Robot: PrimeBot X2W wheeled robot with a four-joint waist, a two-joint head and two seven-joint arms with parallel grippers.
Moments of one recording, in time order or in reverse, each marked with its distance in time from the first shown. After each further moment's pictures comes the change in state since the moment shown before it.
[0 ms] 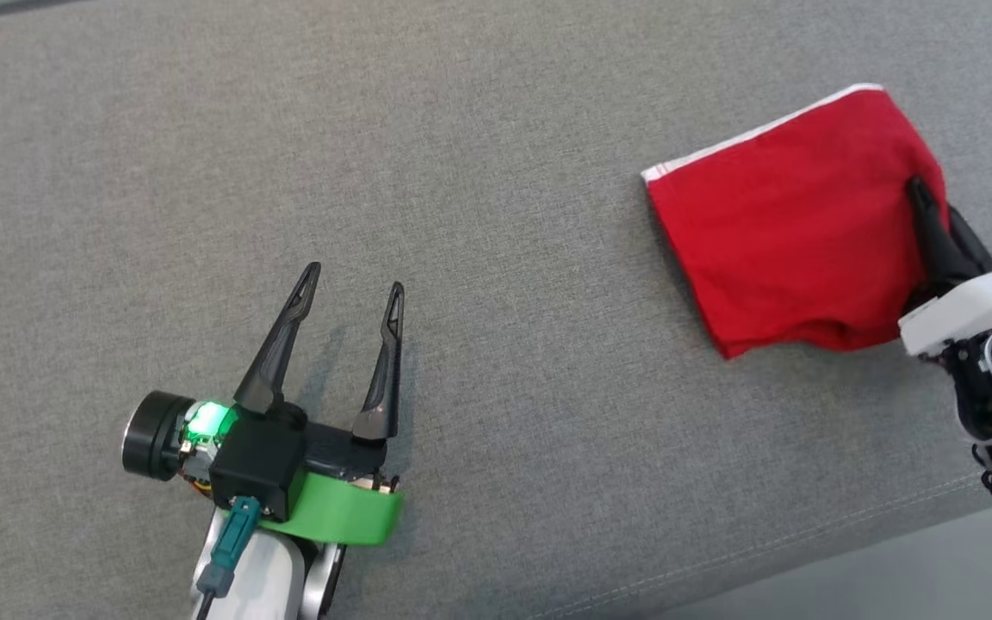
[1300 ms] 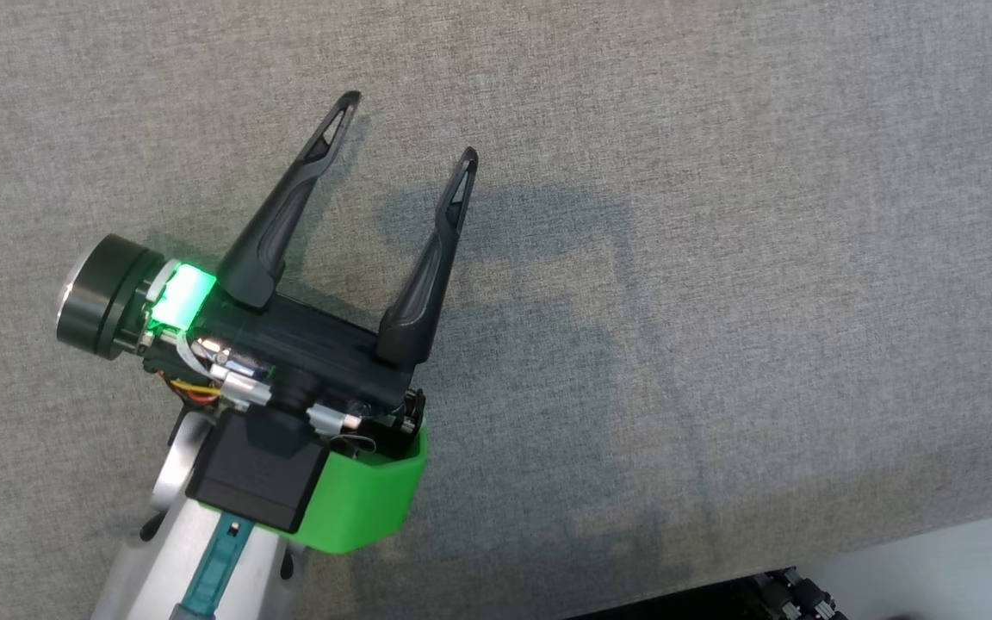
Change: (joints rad) left arm -0.236 0.091 -0.114 -0.276 0.105 -0.031 0.007; right arm -0.219 -0.320 -0.432 0.065 -0.349 0.001 0.000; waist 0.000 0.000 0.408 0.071
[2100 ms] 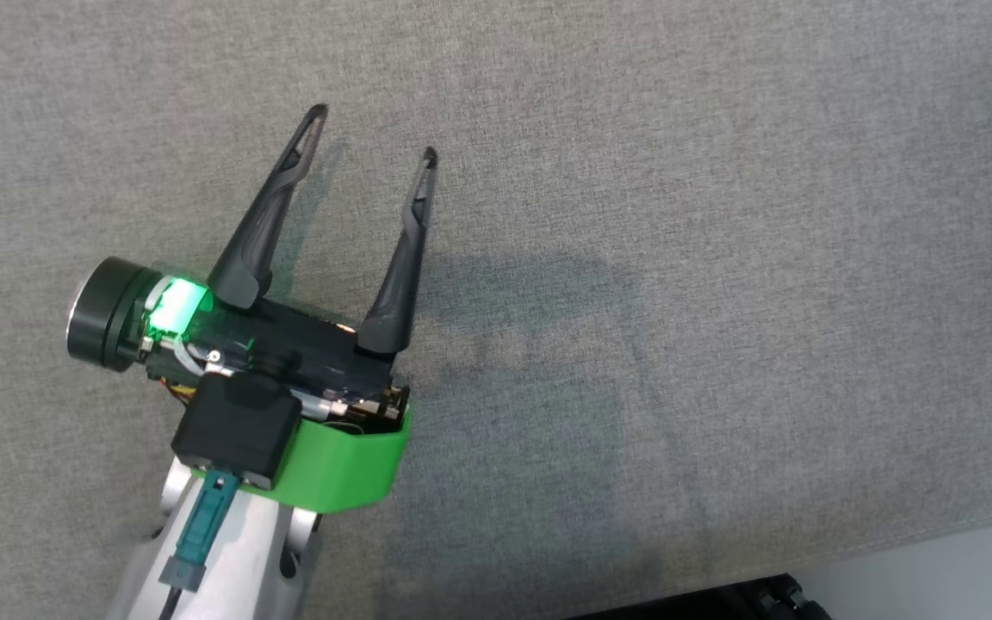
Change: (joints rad) left arm 0.014 -0.007 0.018 0.061 -0.048 0.058 -0.001; right arm -0.020 0.255 -0.181 -0.139 -0.408 0.000 -0.001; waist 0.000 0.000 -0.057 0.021
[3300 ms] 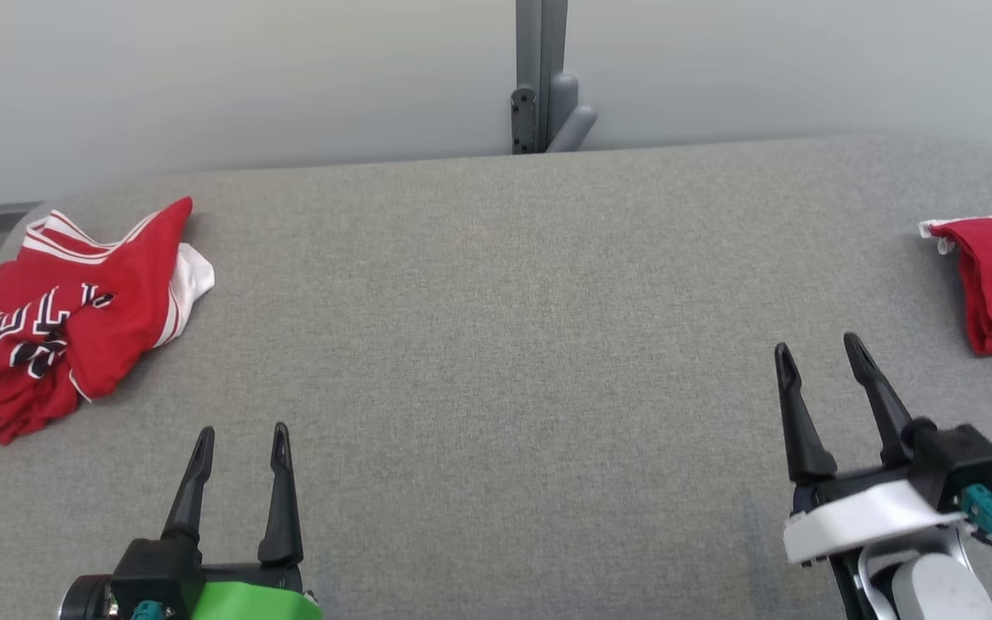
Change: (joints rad) left arm 0.446 -0.084 0.285 0.300 -0.198 -0.002 -0.005; right arm 0.707 0.465 0.271 -0.359 -0.044 0.000 0.000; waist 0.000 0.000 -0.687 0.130
